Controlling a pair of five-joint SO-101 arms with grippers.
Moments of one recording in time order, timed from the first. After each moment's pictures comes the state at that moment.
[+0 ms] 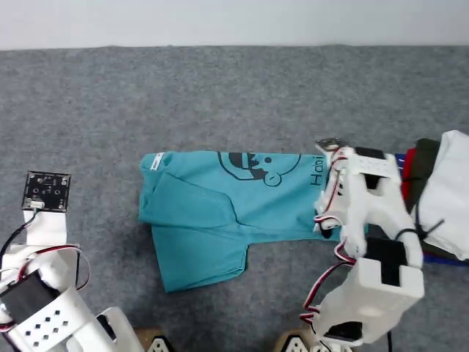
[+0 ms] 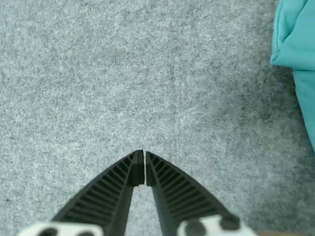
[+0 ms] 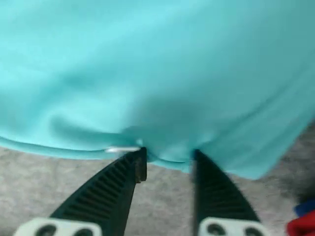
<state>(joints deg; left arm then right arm) -41.1 -65.9 50.8 89.9 -28.7 8.3 12.0 20.7 73.7 23.4</state>
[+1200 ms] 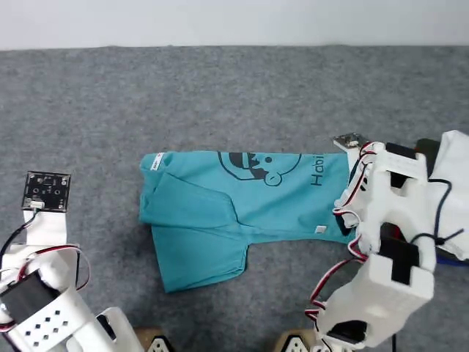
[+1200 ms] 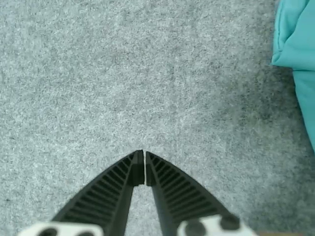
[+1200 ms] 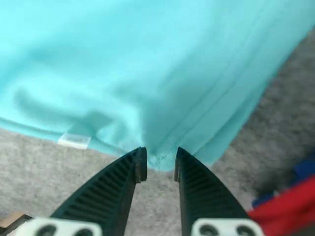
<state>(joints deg) -41.1 -65.9 50.8 89.9 -28.7 15.1 14.9 15.1 78.2 33.9</state>
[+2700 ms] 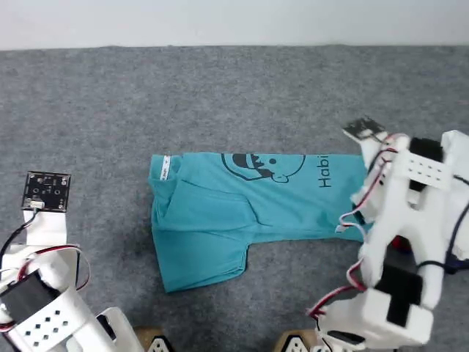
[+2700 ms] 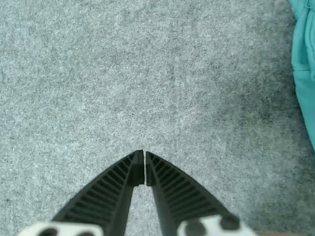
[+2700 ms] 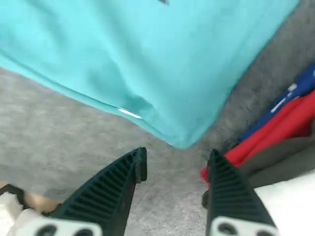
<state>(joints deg) -41.1 -65.9 50.8 89.9 -28.7 15.5 -2.1 12.0 87.3 44.1</state>
